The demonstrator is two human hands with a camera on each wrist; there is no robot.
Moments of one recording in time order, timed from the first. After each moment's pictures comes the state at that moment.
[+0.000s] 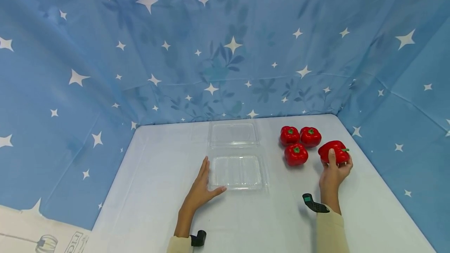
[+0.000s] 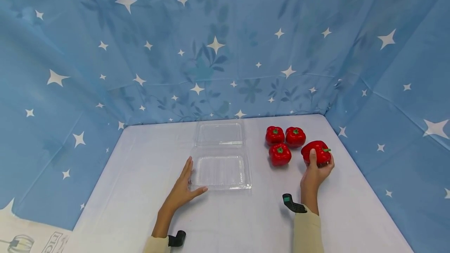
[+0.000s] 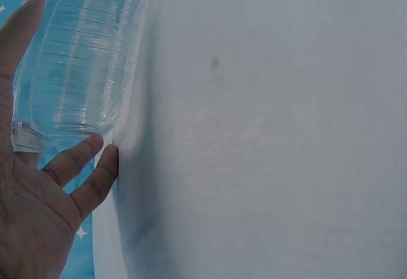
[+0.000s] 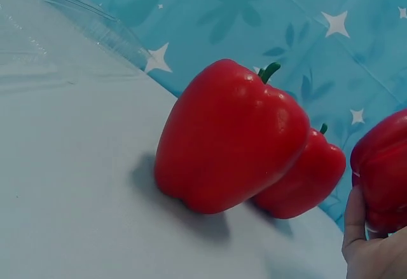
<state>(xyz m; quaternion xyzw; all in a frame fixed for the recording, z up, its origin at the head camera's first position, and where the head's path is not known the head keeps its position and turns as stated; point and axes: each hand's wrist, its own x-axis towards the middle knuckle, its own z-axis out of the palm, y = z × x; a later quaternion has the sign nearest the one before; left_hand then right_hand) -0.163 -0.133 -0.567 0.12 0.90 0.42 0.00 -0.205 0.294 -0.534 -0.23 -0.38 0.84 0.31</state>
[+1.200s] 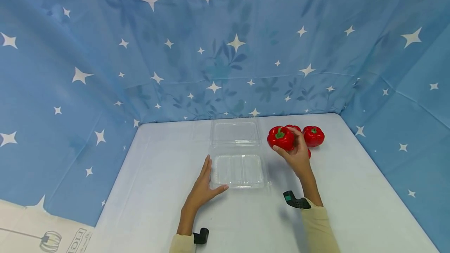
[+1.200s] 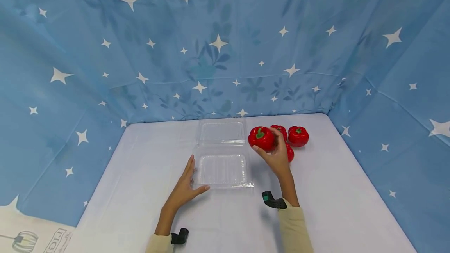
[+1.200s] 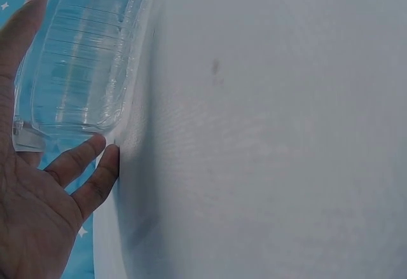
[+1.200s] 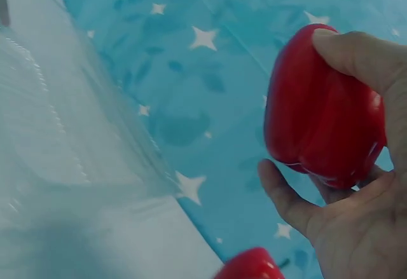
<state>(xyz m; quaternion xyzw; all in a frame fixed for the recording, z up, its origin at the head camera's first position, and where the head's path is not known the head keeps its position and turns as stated) -0.164 -0.133 -0.571 0.11 0.90 0.42 -0.01 -0.215 0.197 -0.482 0.05 -0.73 0.67 0.15</state>
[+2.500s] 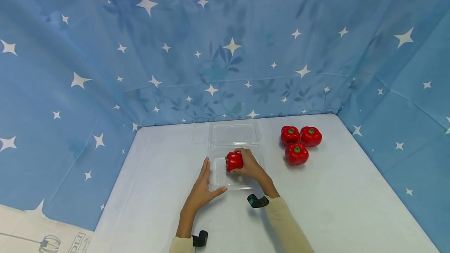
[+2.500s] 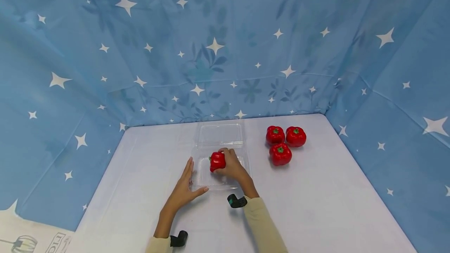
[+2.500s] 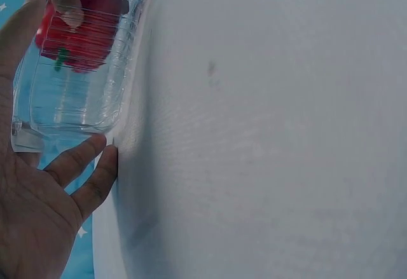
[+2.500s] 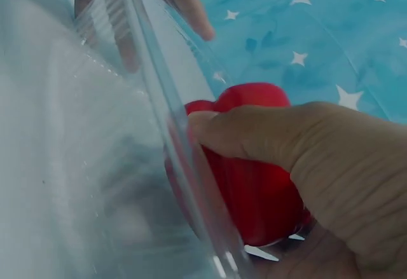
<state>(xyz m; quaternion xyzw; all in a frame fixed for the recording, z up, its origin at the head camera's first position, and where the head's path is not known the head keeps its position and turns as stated) -0.163 -0.130 -0.568 0.10 0.90 0.42 0.00 -0.235 0.087 -0.539 0.14 -0.89 0.43 -0.05</state>
